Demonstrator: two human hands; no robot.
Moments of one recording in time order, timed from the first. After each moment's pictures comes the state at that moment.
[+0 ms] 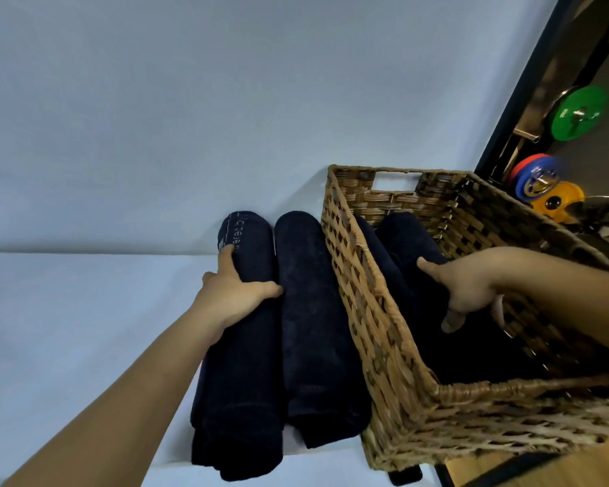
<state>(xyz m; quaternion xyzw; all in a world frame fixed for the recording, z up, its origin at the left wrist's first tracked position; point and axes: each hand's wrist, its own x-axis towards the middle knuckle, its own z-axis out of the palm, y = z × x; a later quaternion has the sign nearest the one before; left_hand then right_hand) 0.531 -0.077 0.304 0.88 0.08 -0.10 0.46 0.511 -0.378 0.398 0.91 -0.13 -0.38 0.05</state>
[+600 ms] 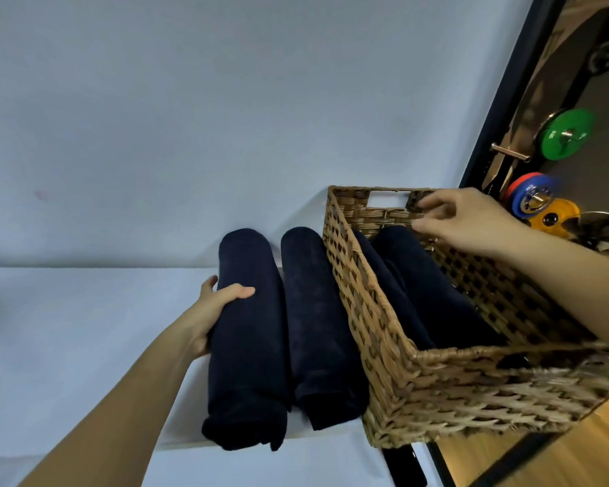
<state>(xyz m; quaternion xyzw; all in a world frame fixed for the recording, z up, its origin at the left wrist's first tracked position) 0.503 -0.033 0.303 0.62 0.14 -0.18 0.75 0.475 -0.376 0.453 0.96 -0.05 0.10 -0.26</state>
